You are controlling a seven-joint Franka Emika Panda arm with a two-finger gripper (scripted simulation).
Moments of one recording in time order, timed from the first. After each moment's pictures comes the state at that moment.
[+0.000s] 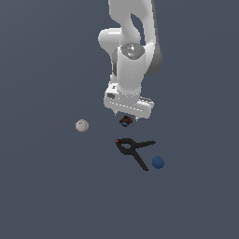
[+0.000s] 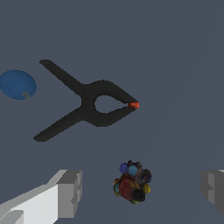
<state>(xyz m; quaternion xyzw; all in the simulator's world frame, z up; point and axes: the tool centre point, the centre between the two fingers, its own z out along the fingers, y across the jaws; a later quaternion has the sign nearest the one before) -0.057 0.031 0.179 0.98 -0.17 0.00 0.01</state>
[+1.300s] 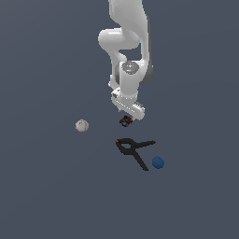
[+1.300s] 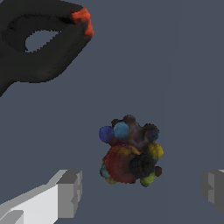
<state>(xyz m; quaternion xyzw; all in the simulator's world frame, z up) -0.153 0.042 0.080 0.94 -0.35 0.00 0.00</state>
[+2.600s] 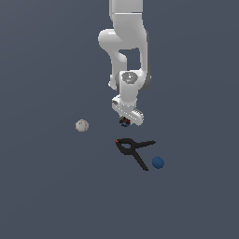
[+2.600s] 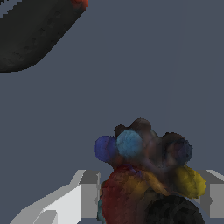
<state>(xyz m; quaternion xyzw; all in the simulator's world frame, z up) -0.149 0.043 0.035 0.94 -0.35 0.01 0.00</state>
